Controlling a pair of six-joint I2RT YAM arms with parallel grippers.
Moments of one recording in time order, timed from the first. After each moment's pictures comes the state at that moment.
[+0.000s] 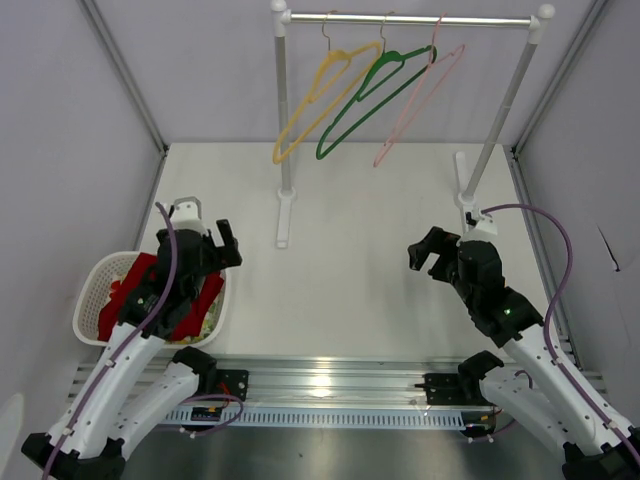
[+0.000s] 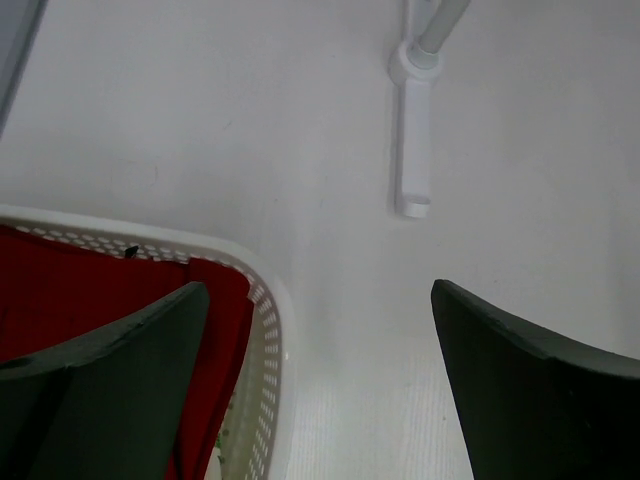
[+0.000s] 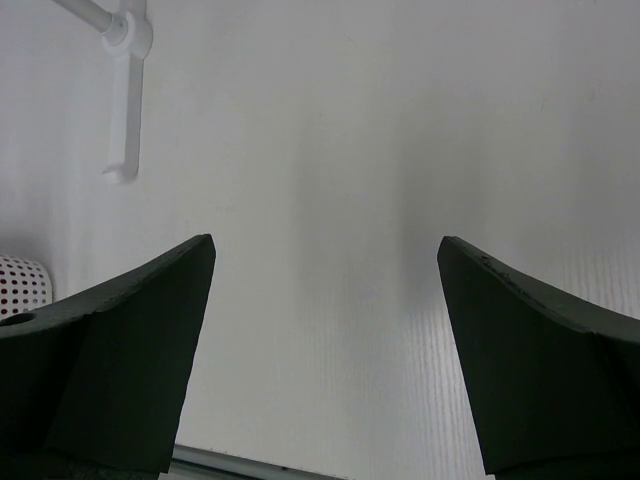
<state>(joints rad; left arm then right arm) -0.40 0.67 0.81 -0.60 -0.37 -0.32 0.49 0.69 0.67 -0.40 0.27 0.59</state>
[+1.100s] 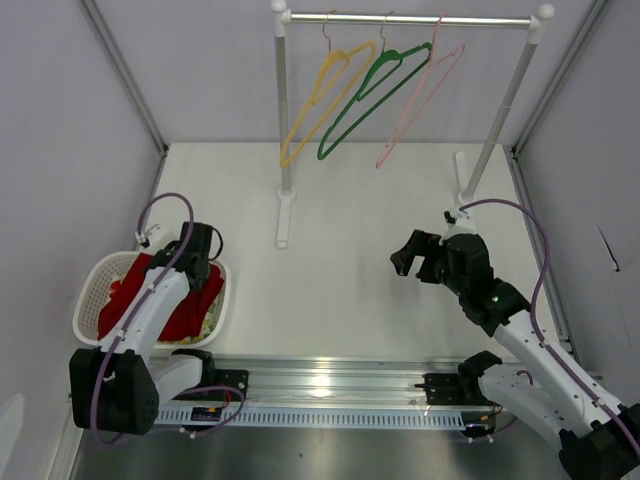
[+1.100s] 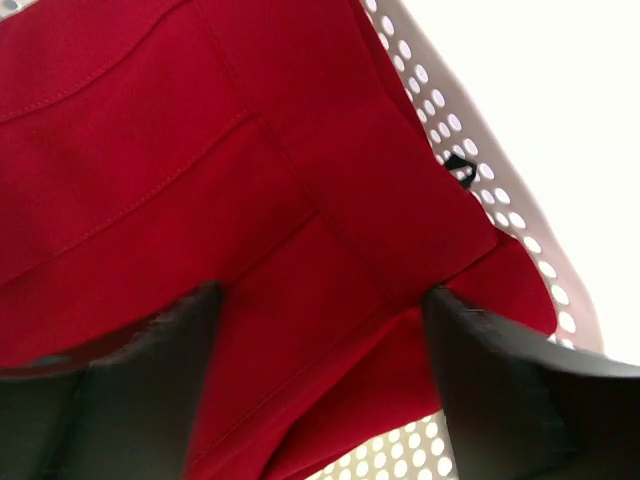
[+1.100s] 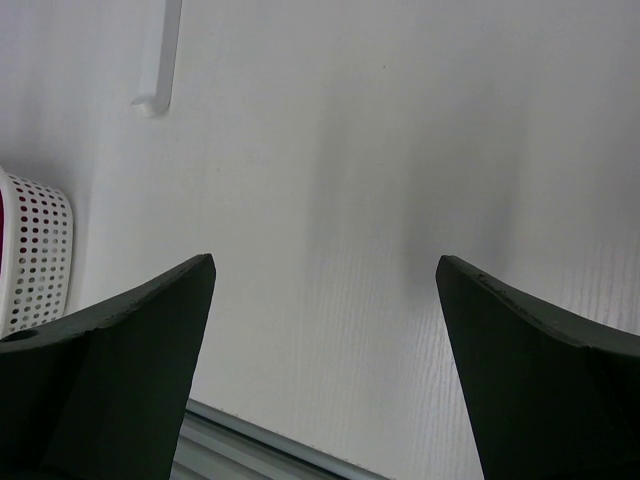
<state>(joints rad) -0.09 1.09 0.73 -0.82 -0.71 -0.84 0.48 0.80 0.67 -0.36 0.05 0.57</state>
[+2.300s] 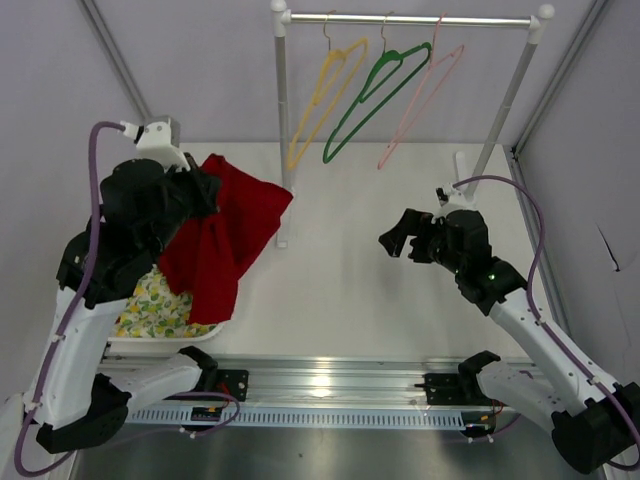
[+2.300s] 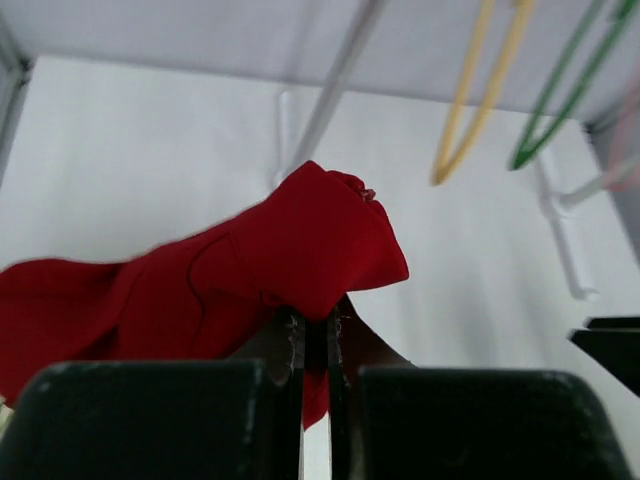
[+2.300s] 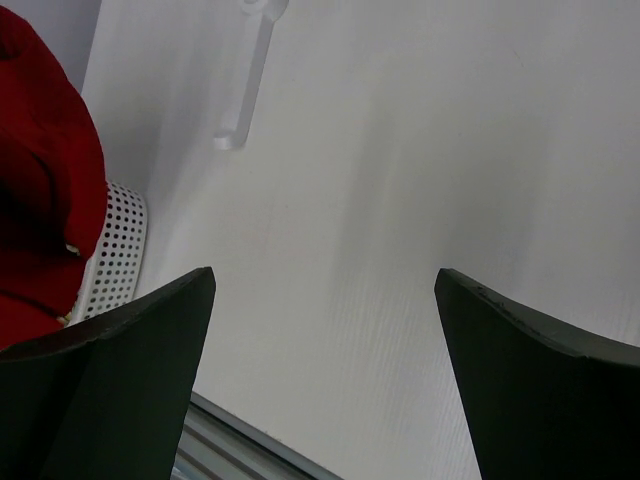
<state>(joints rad) -0.51 1.00 1.62 -0.94 -0.37 -0.37 0.46 0.94 0.82 -0.32 -0.08 0.55</state>
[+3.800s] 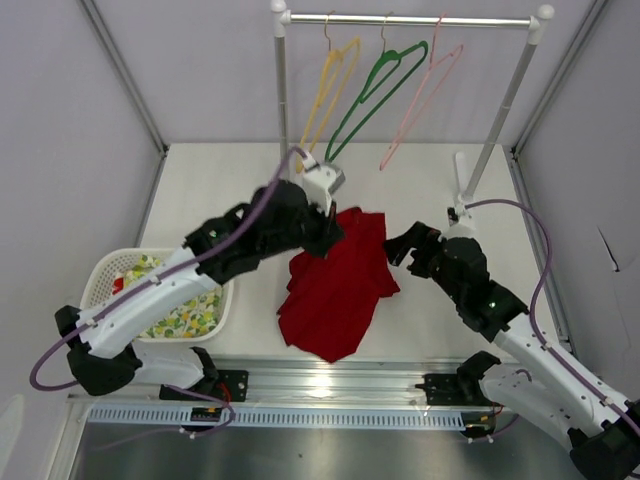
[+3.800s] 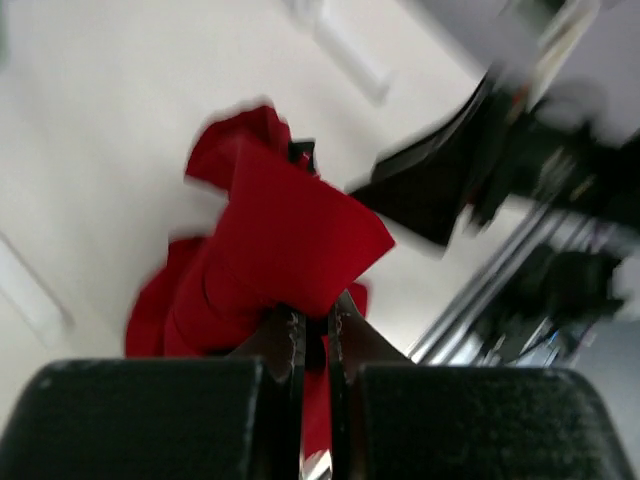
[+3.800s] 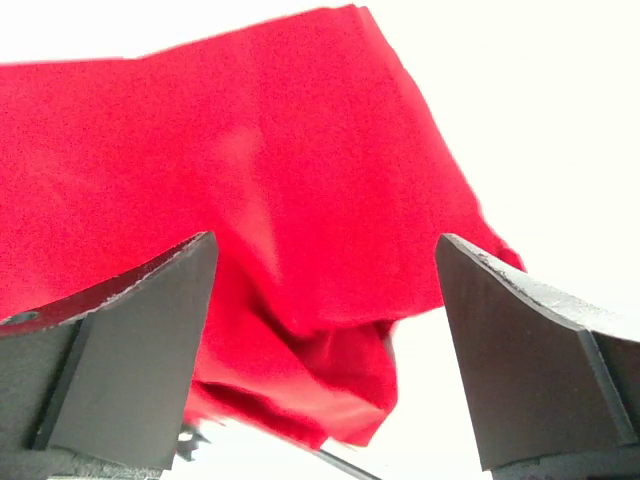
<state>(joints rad) -0.98 1.30 1.60 -0.70 -0.10 -0.29 0.61 0.79 0.68 -0.21 0.17 0.76</state>
